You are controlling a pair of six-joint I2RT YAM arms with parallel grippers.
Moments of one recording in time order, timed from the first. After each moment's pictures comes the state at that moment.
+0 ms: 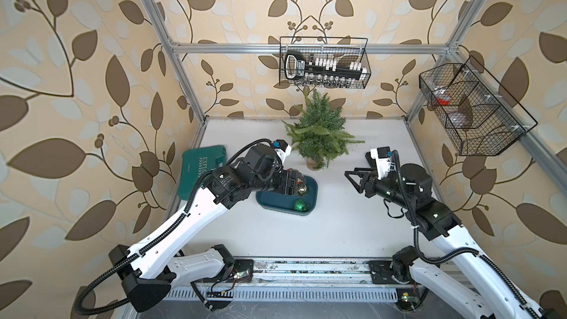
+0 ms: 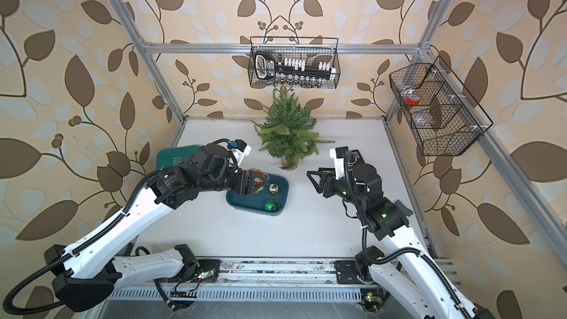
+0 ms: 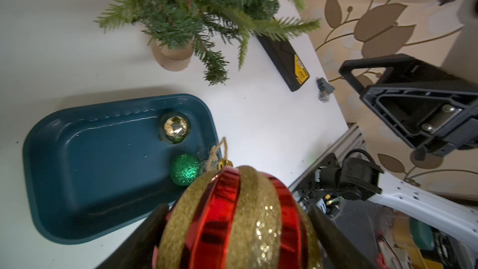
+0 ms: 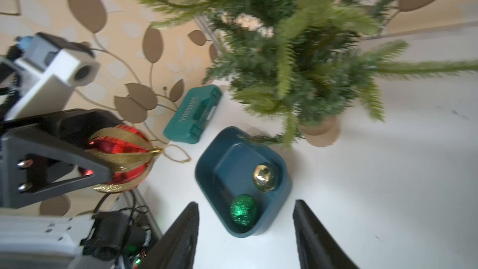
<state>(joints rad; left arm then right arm) -0.73 1.10 1.27 -0.86 0.24 -0.51 0.45 0.76 0.77 -0.30 -0.34 0.44</state>
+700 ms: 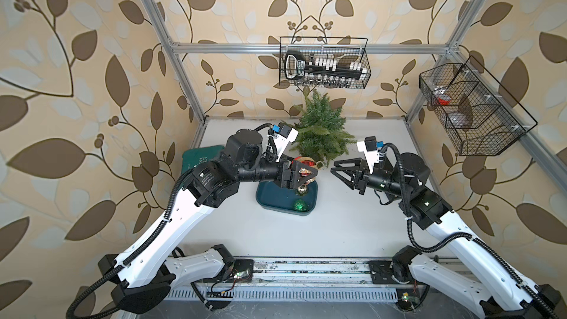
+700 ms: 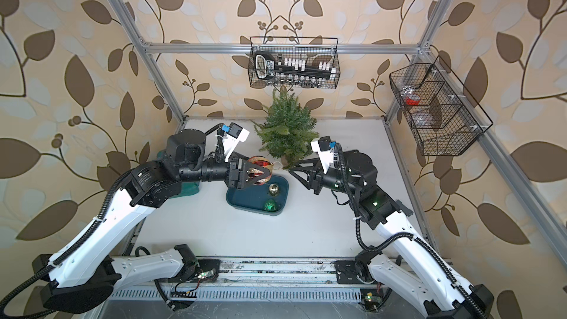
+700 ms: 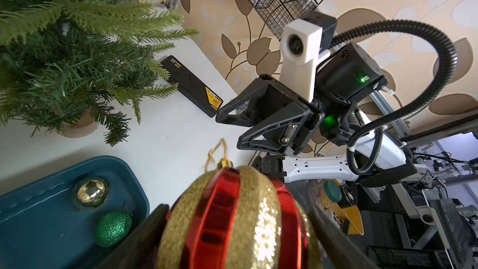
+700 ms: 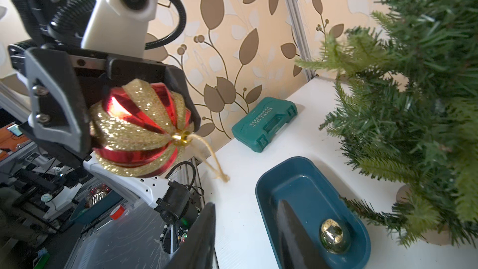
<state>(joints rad) -0.72 1.10 1.45 -0.76 0.51 -0.48 0.50 0.88 0.86 -0.05 -0.62 0.41</state>
